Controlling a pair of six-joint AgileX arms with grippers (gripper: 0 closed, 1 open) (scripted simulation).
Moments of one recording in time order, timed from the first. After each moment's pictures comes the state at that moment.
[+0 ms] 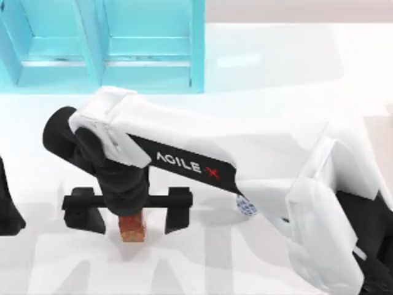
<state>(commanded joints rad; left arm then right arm) 0.00 0.00 0.00 0.00 0.00 0.00 1.00 2.61 2.32 -1.29 0.01 1.03</state>
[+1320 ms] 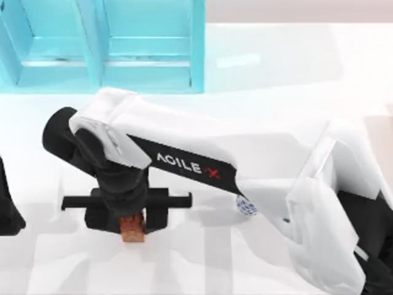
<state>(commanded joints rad) 0.00 0.00 0.00 0.00 0.00 0.00 1.00 2.61 2.31 -1.28 0.01 1.03</state>
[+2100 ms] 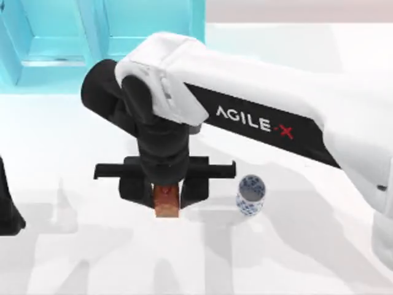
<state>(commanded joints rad) 0.00 0.00 0.00 0.00 0.00 0.00 0.92 2.32 2.07 -1.30 0.00 0.95</state>
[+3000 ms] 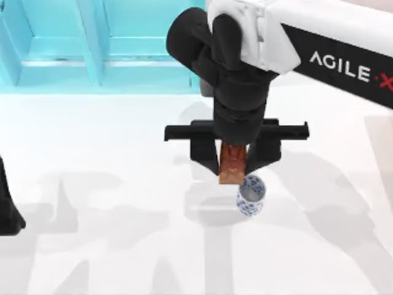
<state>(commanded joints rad) 0.00 0.00 0.00 0.00 0.00 0.00 0.74 2.12 1.88 -1.33 0.00 0.77</state>
